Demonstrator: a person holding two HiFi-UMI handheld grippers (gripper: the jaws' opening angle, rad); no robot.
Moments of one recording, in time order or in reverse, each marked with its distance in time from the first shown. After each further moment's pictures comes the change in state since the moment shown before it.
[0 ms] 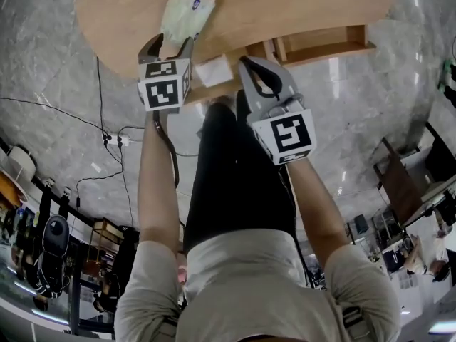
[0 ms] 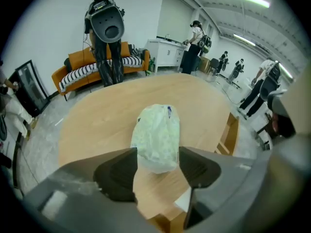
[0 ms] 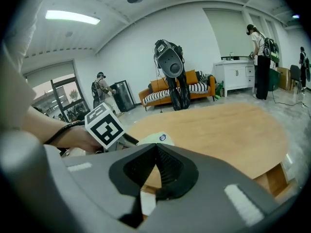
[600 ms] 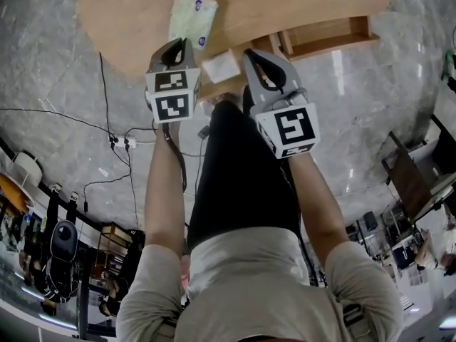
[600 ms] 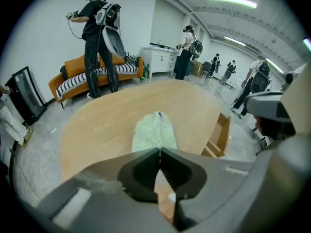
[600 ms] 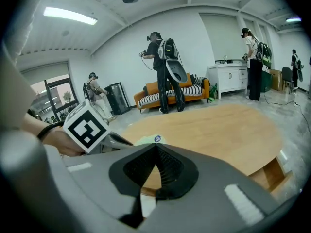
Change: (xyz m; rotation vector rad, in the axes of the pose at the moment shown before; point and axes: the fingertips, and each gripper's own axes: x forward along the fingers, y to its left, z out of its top) left arm -0.030 -0.013 -0.001 0.072 -0.065 -0.027; right arm 0.003 0.009 -0.001 0.029 -0.046 -0.070
